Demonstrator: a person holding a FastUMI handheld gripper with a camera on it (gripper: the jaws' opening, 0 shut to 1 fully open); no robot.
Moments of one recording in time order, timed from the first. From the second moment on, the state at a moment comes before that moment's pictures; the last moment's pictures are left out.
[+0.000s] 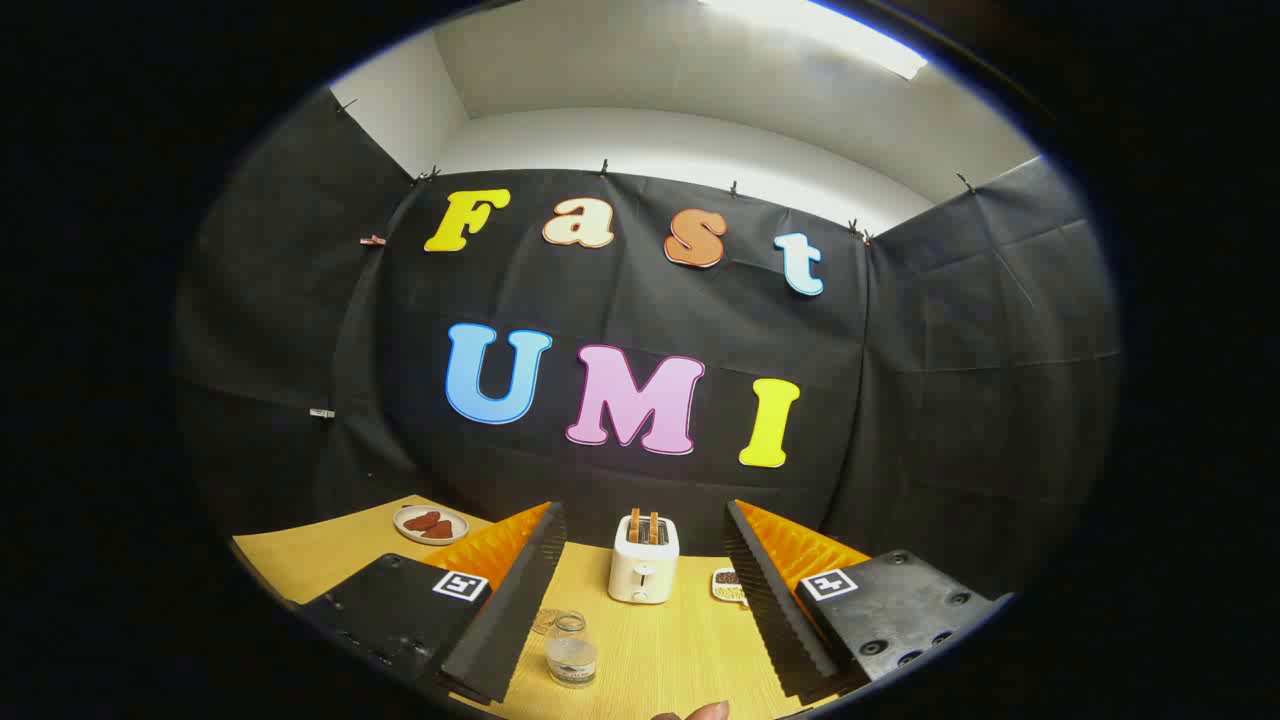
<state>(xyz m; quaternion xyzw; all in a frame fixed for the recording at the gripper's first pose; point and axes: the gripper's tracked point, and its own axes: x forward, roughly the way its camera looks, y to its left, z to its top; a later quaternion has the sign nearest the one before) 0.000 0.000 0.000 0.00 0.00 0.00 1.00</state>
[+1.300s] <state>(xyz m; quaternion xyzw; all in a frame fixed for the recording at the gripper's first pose) 0.013 0.055 -0.106 0.02 0.00 0.06 1.00</state>
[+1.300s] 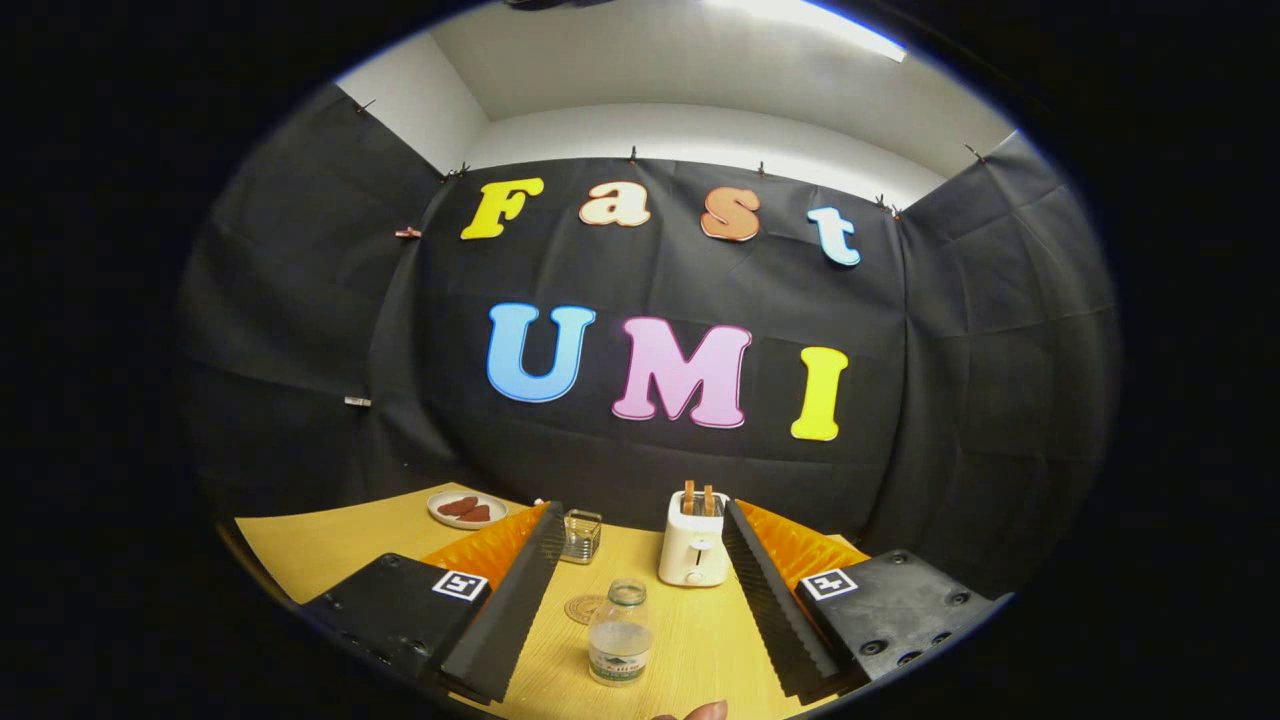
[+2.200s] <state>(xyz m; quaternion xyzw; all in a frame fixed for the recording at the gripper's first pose) 0.057 0.085 -0.306 0.06 0.06 0.07 0.99</state>
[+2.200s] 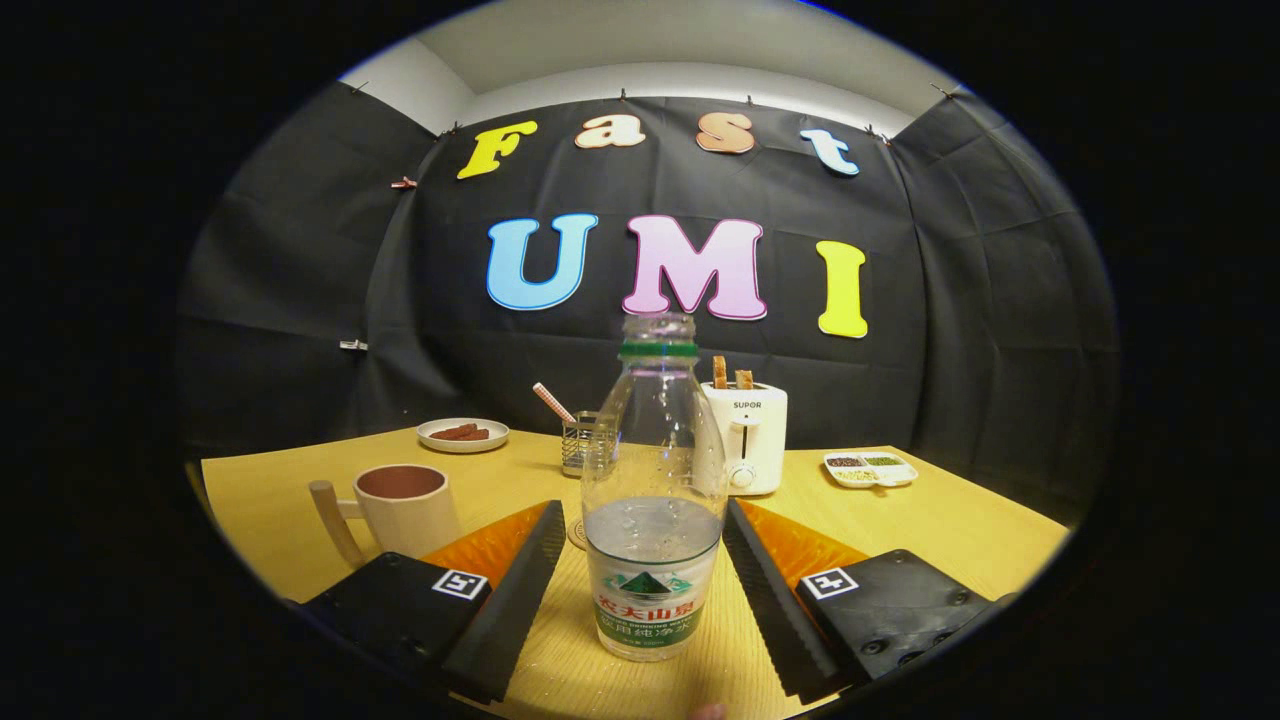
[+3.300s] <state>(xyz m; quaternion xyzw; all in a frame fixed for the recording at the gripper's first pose) 0.088 0.084 -0.254 -0.29 0.07 0.12 0.95</state>
